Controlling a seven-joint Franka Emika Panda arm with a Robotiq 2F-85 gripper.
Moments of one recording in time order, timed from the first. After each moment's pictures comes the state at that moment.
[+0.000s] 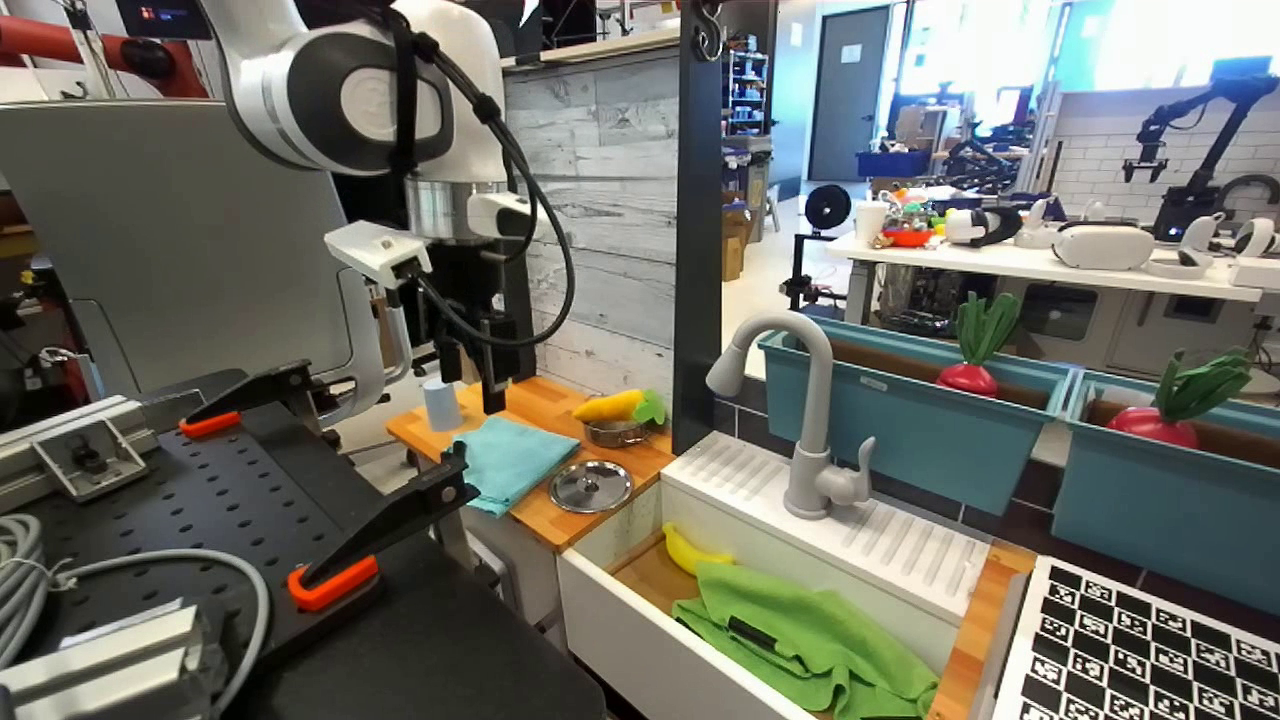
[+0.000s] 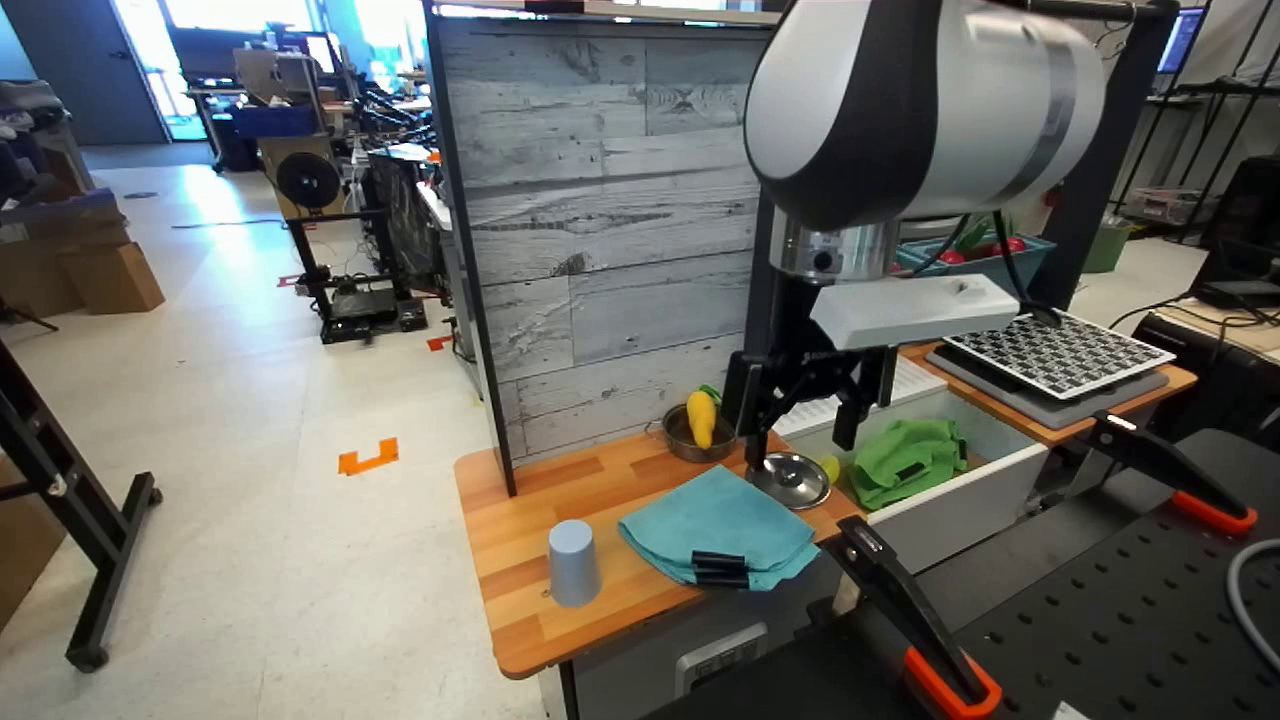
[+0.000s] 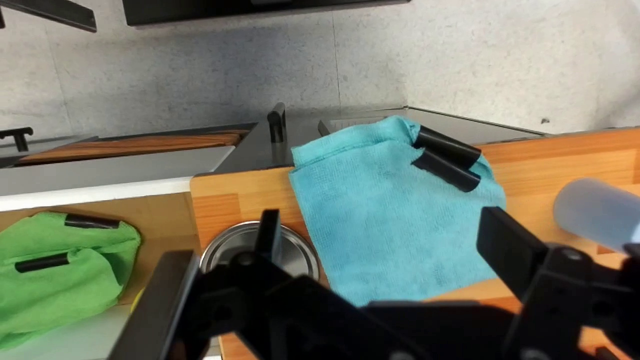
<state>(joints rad) 0.13 0.58 0.02 -2.30 0.10 2.81 0.08</state>
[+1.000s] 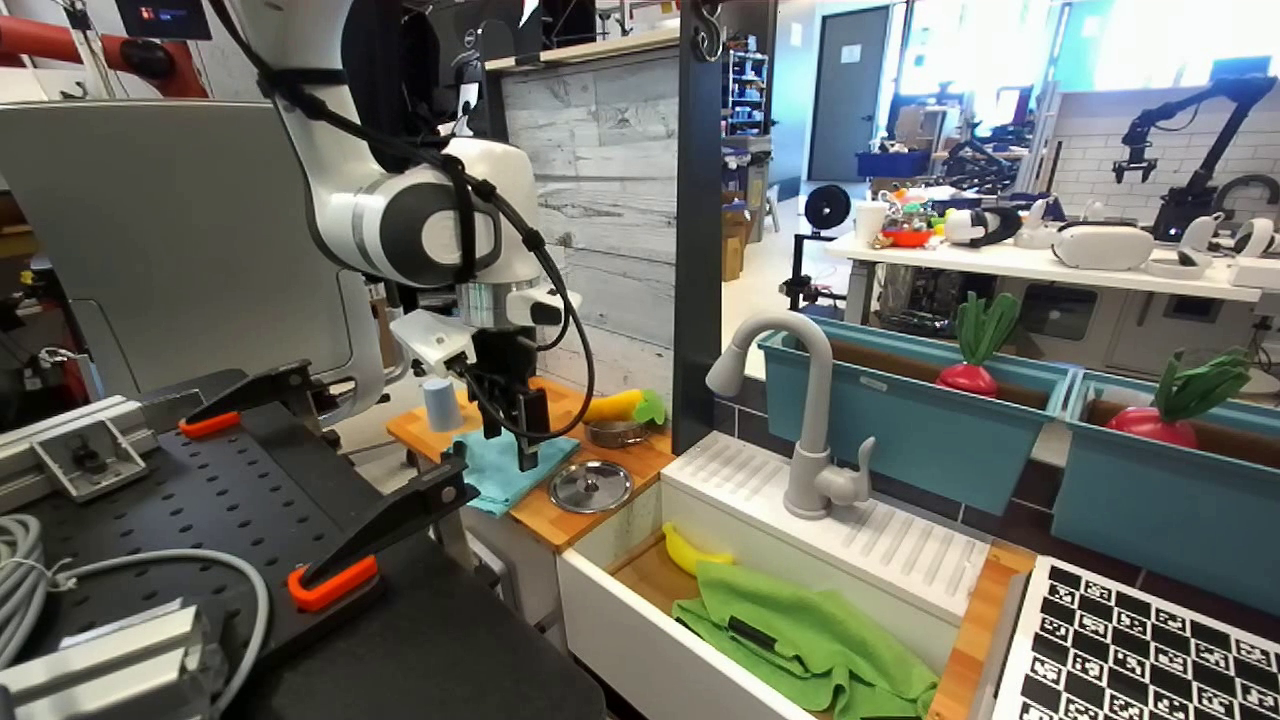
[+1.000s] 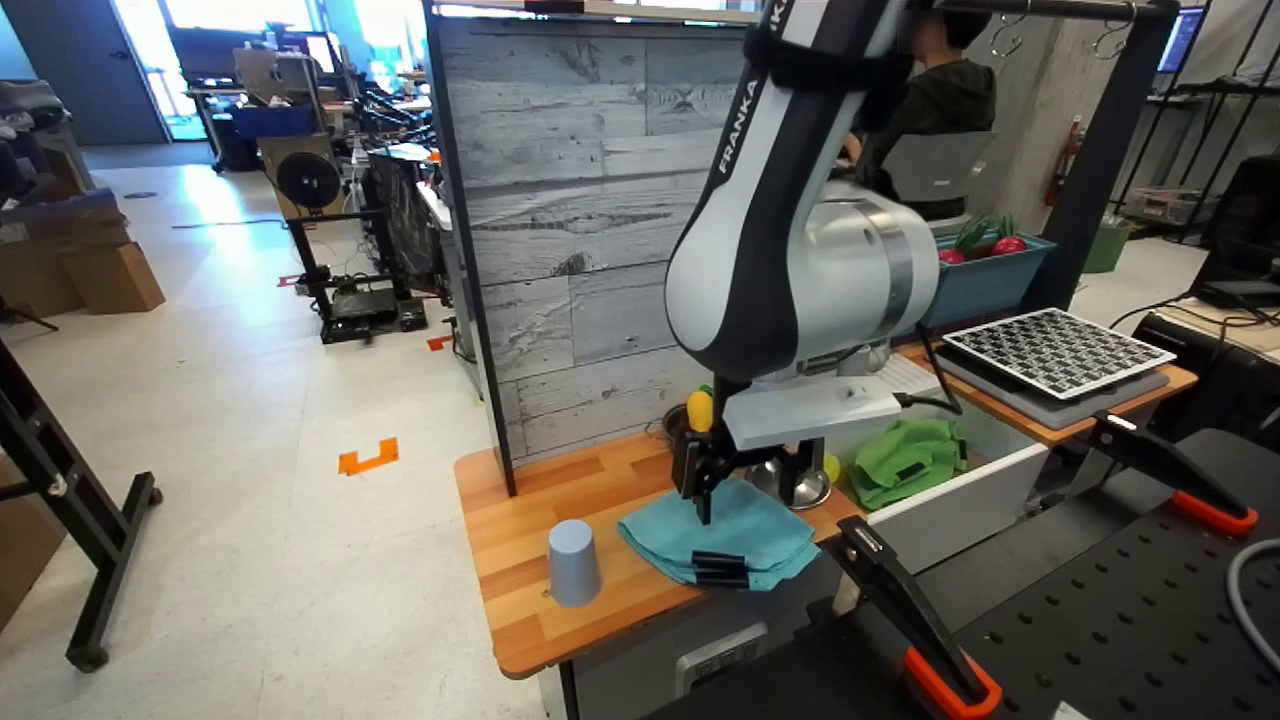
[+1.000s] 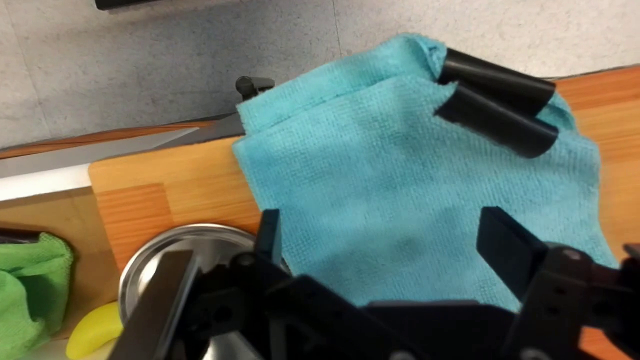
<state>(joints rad) 0.20 0.92 -0.02 -2.00 0.10 2.84 0.20</state>
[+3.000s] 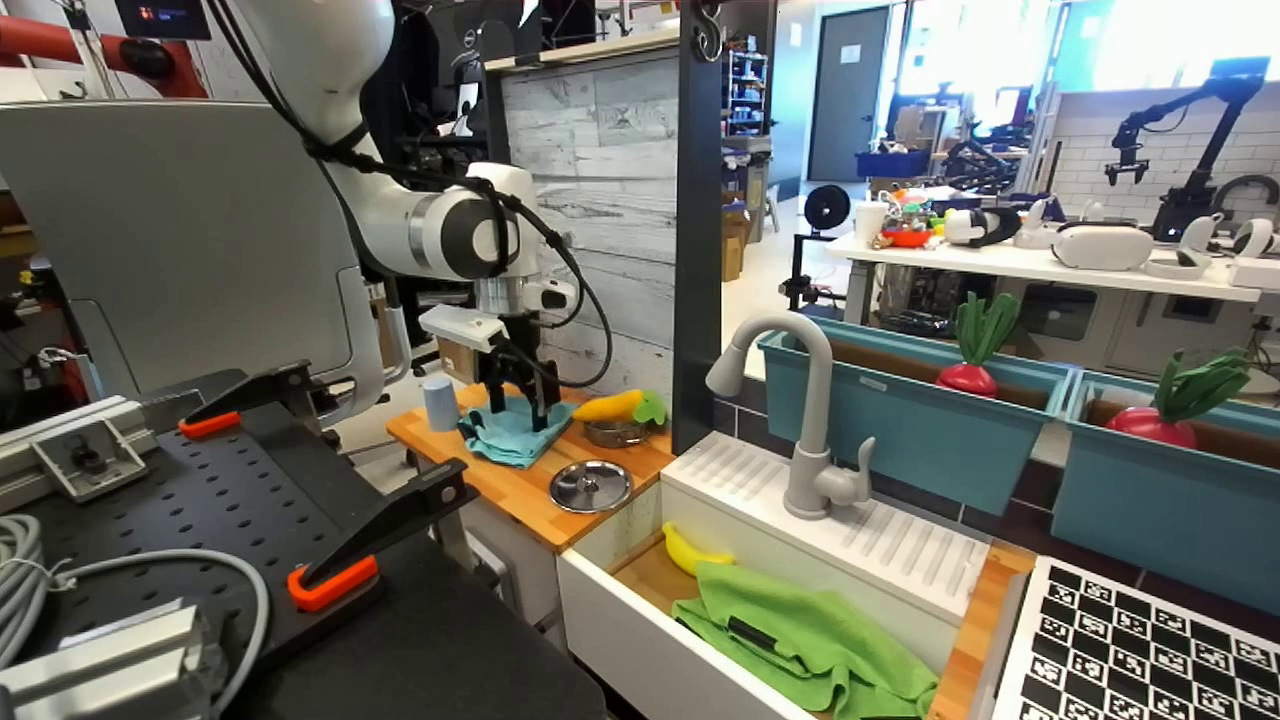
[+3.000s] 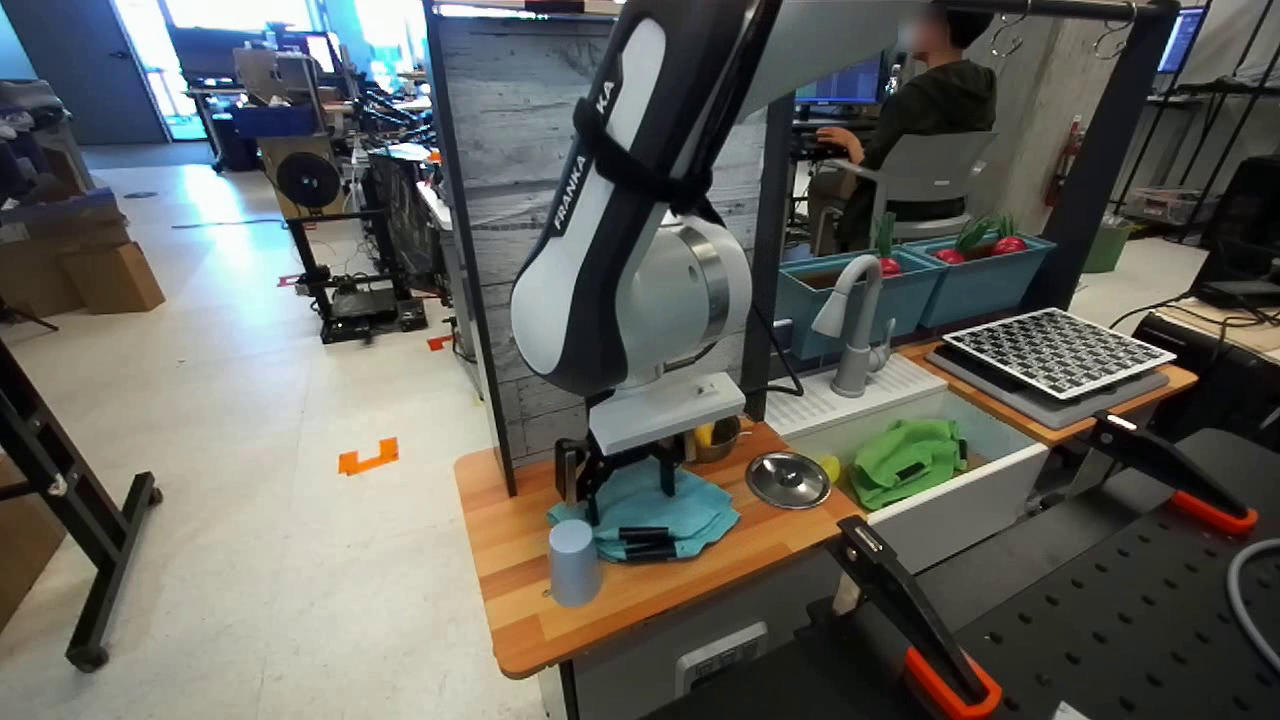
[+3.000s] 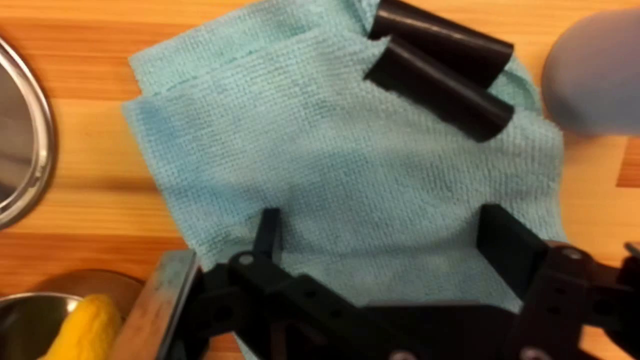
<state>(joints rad) 0.32 1.15 -0.02 -1.53 0.02 2.61 0.20</state>
